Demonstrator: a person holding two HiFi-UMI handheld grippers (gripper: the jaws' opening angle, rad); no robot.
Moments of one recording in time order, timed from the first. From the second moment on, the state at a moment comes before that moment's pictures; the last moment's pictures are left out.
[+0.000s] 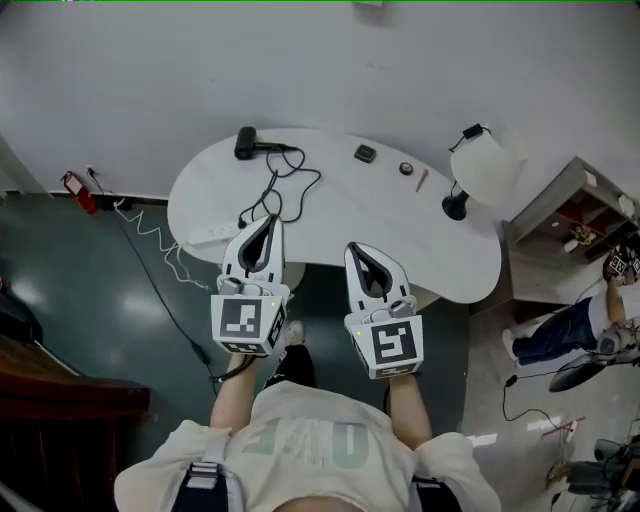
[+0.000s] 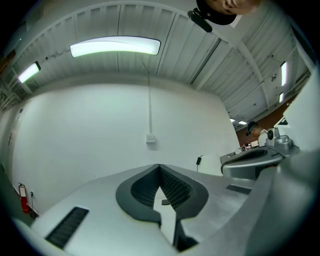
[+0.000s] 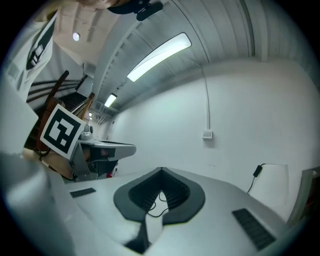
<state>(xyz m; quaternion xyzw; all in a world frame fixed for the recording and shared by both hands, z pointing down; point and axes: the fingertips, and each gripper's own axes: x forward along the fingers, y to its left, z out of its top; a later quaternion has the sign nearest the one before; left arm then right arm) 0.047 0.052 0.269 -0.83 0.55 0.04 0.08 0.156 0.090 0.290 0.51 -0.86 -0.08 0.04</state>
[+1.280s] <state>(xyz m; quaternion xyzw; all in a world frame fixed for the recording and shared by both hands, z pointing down) -0.006 -0.221 0.236 -0.81 0.58 0.02 0.09 0.074 -0.210 0.252 0.40 -0.92 -0.05 0.00</state>
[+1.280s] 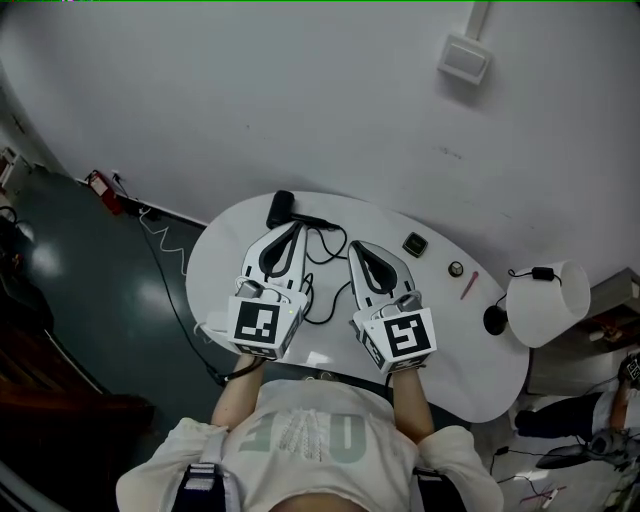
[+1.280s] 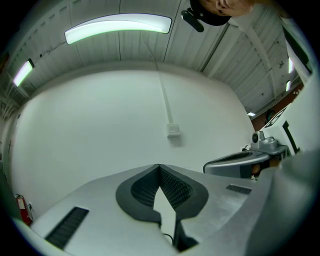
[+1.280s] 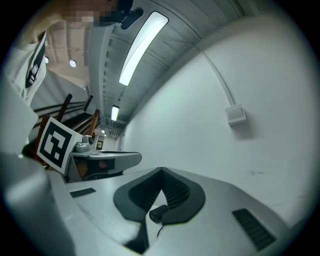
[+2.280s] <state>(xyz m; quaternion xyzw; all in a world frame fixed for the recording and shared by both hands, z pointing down) -0.136 -0.174 0.375 -0.84 0.46 -0.30 0.04 -0.030 -0.185 0.271 0.25 -0.97 -0.05 0.02</state>
